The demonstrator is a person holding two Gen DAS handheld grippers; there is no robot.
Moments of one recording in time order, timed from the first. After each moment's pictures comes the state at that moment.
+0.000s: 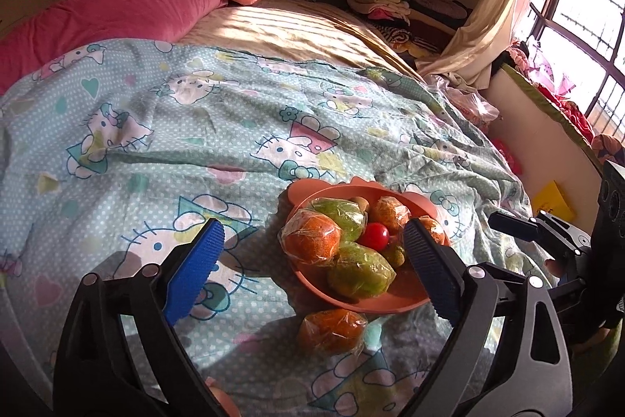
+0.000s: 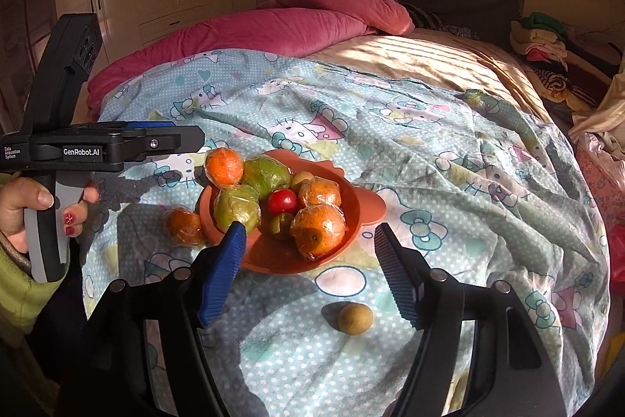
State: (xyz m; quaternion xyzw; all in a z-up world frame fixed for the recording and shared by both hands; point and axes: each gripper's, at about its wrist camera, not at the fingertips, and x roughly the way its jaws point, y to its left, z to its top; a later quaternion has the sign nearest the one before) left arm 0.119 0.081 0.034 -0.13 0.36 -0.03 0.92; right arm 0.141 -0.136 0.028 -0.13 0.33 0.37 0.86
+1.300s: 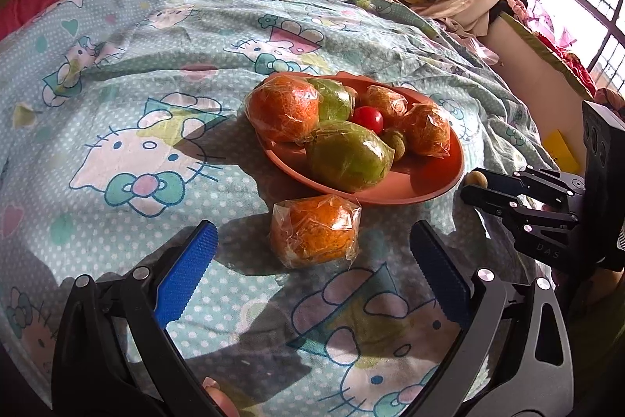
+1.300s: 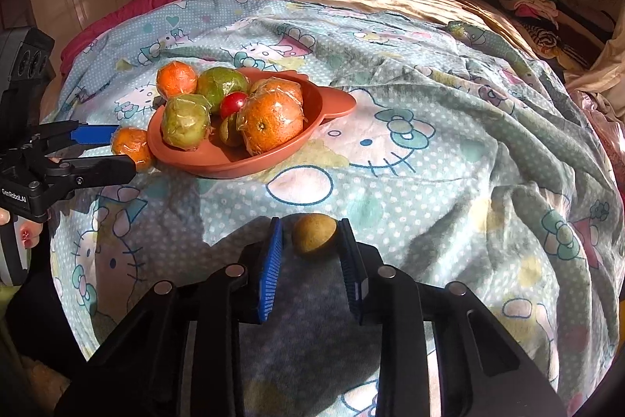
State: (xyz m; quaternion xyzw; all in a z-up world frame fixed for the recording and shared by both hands) left arm 0.097 0.049 -0.024 -0.10 0.44 -0.05 0.89; right arm 0.149 -0.157 -0.031 -0.14 0.40 0.34 0.84
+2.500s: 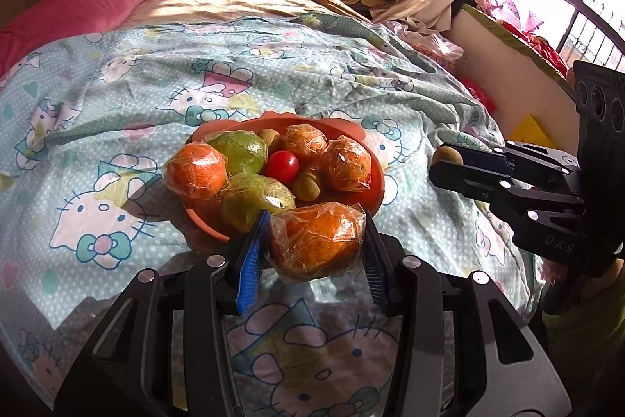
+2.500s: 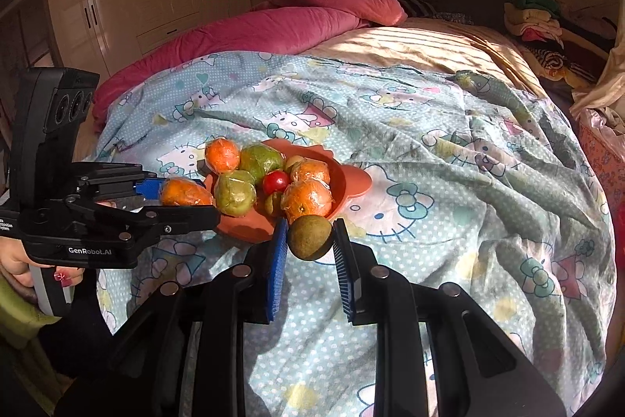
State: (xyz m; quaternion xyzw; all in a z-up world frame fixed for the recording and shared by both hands) left arm 0.110 0.005 0.013 -0.07 0.42 -0.11 0.90; right arm 0.141 -0.165 0.032 -0.09 0.35 0.38 0.85
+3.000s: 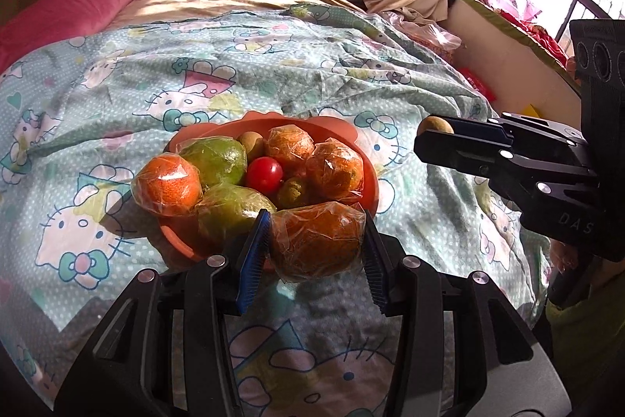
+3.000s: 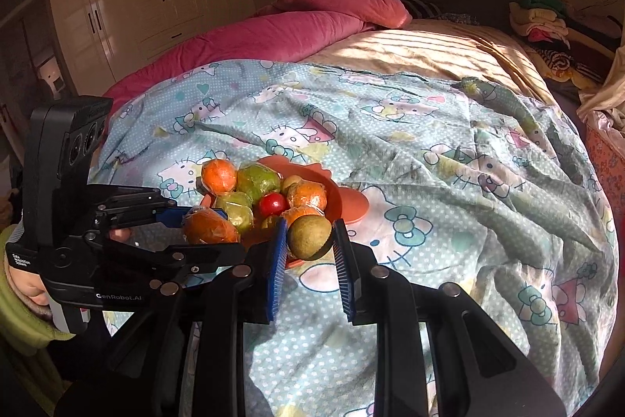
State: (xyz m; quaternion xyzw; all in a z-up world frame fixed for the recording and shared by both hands) left arm 0.126 -0.008 0.006 -0.05 0.43 -0.12 0.89; right arm 0.161 -0.155 0.038 -0.08 0.35 0.40 0.84
